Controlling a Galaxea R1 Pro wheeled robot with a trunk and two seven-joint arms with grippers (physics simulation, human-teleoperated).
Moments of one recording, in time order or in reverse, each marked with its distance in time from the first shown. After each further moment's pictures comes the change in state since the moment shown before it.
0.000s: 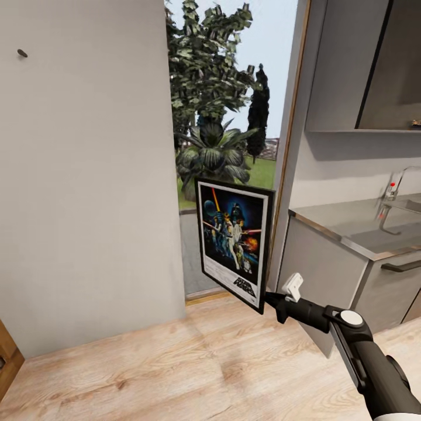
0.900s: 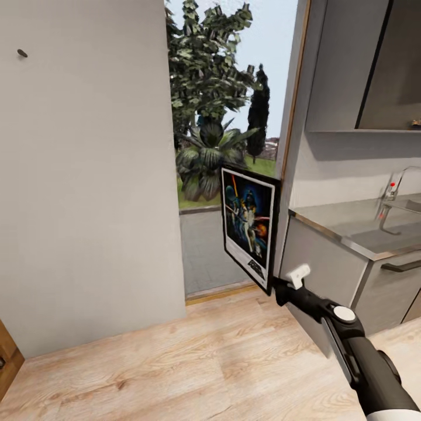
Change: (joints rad) left arm 0.000 -0.006 -0.002 0.006 -0.001 0.002 0.001; right arm -0.015 0.017 0.041 -0.023 -0.022 0.007 -0.350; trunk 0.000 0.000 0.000
